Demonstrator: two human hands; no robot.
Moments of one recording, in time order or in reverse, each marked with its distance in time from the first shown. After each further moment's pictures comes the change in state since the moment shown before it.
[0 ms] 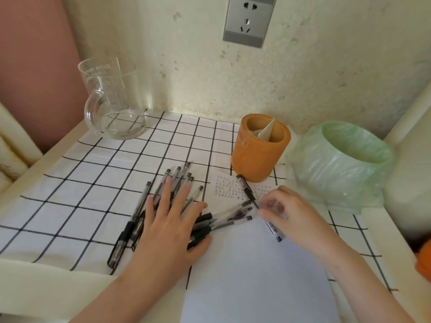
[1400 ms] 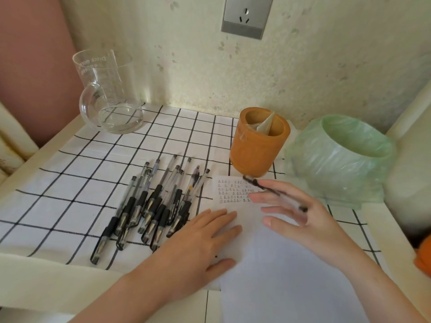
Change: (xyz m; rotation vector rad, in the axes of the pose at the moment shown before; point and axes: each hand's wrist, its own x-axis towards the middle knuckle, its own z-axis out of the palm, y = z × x) left_hand -0.002 0.024 0.009 -0.130 -0.094 0.445; right_hand -0.030 -0.022 -0.022 0.648 -0.108 0.032
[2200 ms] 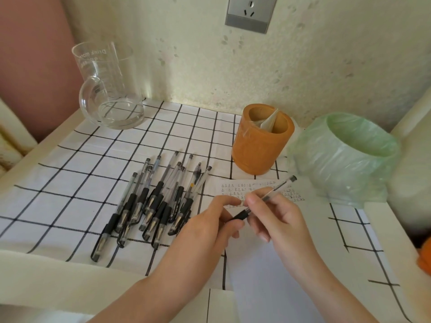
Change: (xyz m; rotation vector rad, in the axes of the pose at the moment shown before) left_hand 0.011 0.030 -0.039 -0.762 0.212 -0.422; right_hand 0.009 -0.008 0.053 0.343 0.220 0.020
